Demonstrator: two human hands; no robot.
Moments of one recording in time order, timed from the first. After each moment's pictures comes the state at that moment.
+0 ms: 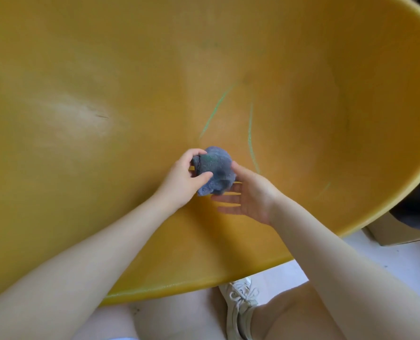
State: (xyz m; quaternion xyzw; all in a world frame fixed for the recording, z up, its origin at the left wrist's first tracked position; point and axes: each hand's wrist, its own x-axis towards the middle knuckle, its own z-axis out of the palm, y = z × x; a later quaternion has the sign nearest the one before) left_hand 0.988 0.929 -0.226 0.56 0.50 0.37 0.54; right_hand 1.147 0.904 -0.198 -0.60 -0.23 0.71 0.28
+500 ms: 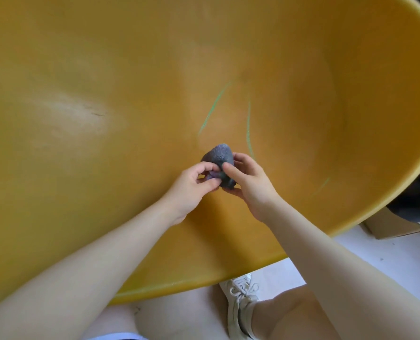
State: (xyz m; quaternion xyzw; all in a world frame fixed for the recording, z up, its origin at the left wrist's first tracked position) left_hand 0.997 0.912 -0.227 0.47 0.44 0.35 0.68; right_hand 1.135 0.899 -0.199 -0.58 -0.37 0.60 0.42
